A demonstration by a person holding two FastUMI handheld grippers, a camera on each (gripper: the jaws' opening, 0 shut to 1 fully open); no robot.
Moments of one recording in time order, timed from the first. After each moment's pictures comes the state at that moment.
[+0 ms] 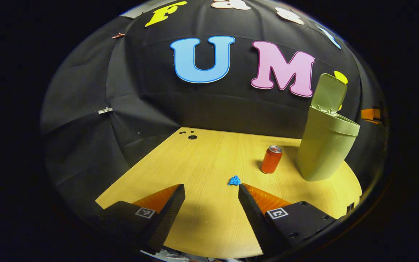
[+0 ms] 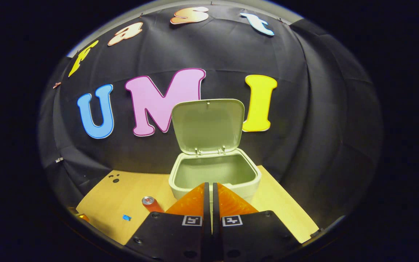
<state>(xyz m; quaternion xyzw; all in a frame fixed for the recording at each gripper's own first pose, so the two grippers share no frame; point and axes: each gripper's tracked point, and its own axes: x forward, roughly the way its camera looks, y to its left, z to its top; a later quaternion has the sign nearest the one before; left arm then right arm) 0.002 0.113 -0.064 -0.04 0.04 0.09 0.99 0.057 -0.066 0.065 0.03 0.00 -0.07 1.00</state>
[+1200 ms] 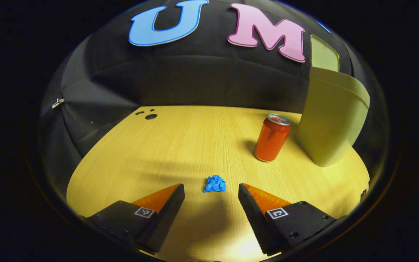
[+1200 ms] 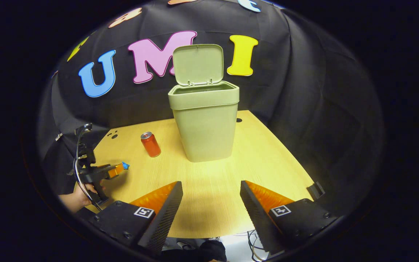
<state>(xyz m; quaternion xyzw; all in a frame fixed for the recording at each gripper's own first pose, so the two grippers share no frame) 0.192 0.078 -0.147 0.00 0.13 -0.01 0.99 -0.081 -0.046 -0.091 0.06 0.17 -0.10 0.98</state>
